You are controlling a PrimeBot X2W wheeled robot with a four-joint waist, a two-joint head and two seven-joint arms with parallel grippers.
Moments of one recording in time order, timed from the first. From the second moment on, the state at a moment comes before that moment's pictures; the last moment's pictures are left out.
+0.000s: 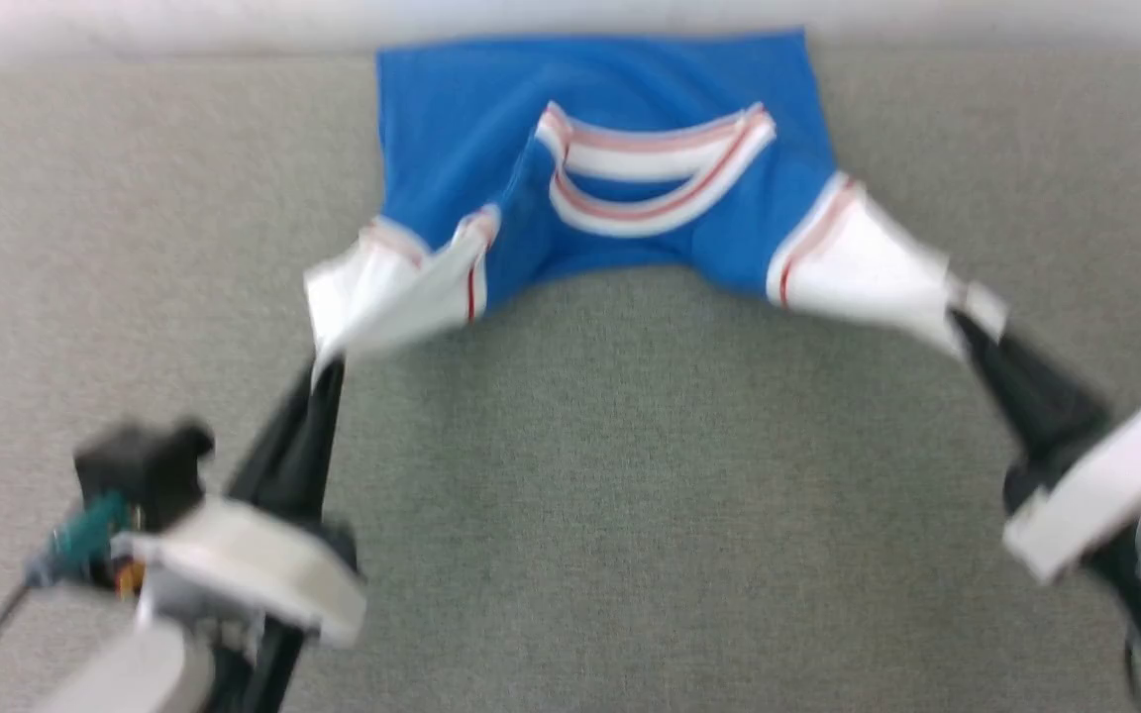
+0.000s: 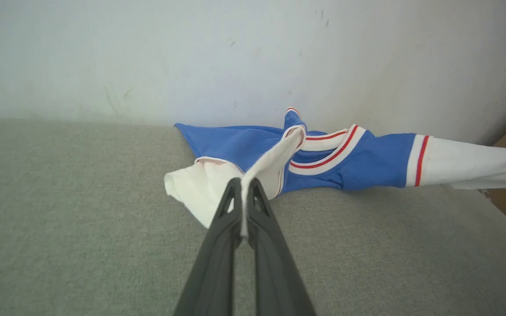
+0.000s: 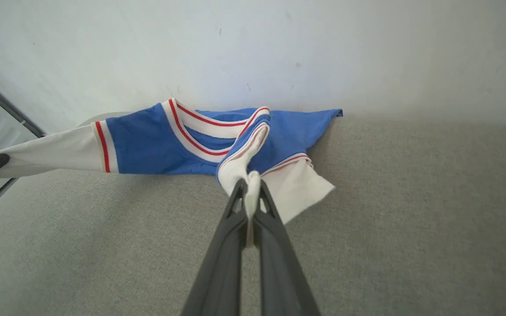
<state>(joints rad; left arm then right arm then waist) -0.27 0.71 -0.61 -0.31 -0.86 0.42 -0.12 -0.21 -0.38 0.09 -0.21 0.67 0.13 0.35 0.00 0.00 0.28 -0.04</state>
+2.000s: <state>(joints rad) 0.11 0.81 -0.66 -0.39 -0.83 0.47 -0.19 -0.58 -0.29 -0.13 -0.21 0.47 0.13 0.68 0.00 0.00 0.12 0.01</state>
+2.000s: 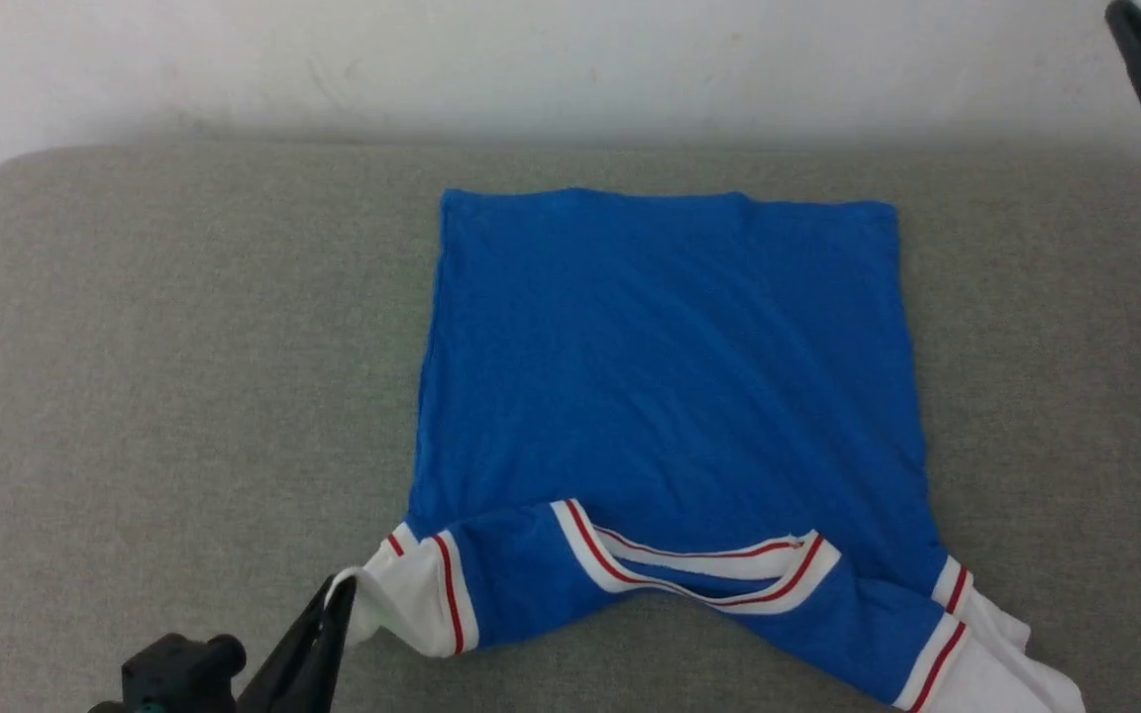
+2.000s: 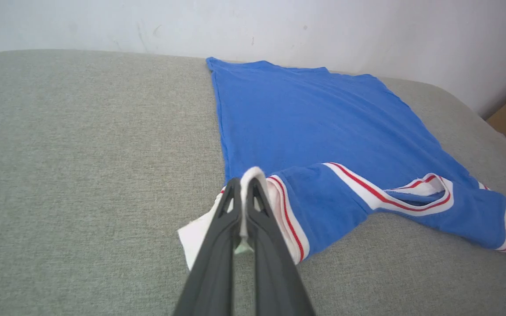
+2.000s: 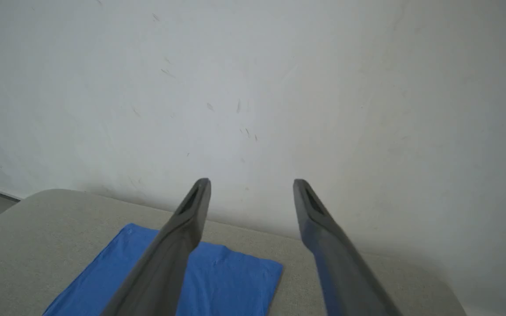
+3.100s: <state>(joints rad) -0.17 0.61 -0.77 -0.38 -0.68 0.45 -0.14 -0.90 -0.22 -0.47 0.42 -0.07 0.13 0.79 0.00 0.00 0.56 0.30</state>
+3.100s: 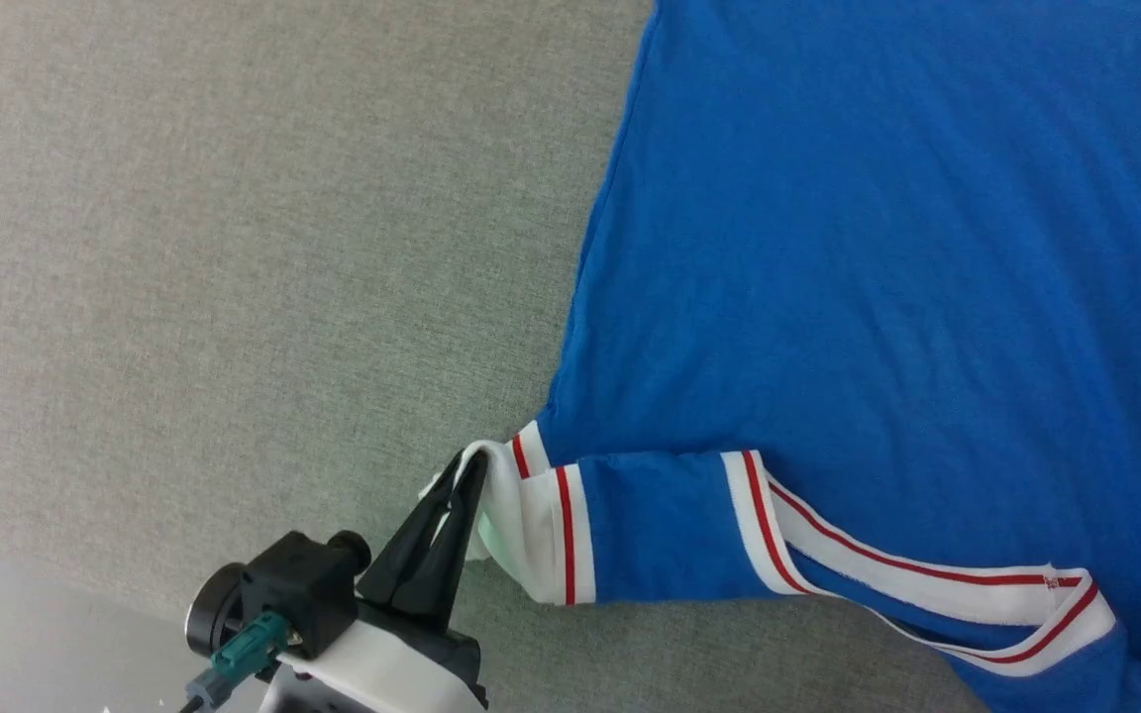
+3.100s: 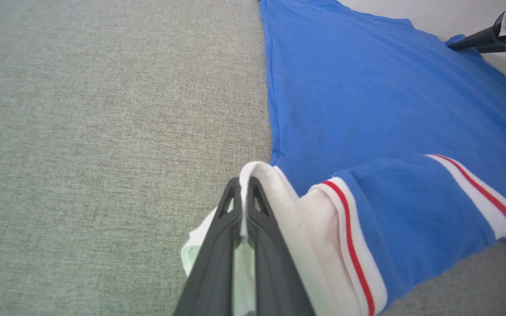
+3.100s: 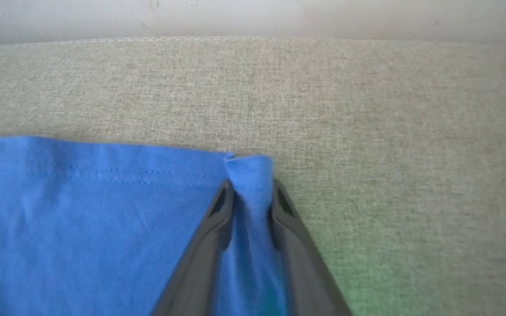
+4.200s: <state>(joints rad) -0.02 0.74 -0.70 -0.41 -0.76 0.51 -0.15 -0.04 -0.11 -0.77 -0.37 0.45 0.13 0.98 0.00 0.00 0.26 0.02</state>
